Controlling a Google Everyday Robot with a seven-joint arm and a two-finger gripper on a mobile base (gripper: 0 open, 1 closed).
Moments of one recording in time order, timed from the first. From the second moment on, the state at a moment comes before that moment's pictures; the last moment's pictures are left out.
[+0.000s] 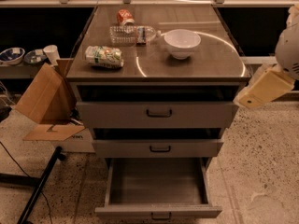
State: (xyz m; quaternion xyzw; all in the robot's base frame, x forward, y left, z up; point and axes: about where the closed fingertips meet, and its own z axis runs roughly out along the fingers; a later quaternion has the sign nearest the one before) arm 0.456 -0.224 1.007 -0.44 0.80 -0.19 0.36
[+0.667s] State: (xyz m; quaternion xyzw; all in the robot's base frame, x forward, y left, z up) arm 0.454 -0.216 1.013 -0.45 0.79 -0.20 0.36
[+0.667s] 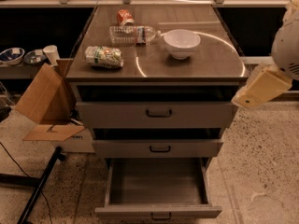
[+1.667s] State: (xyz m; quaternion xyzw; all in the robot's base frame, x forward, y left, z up) arm 0.420 -0.193 1.049 -0.49 0.73 -0.25 0.41
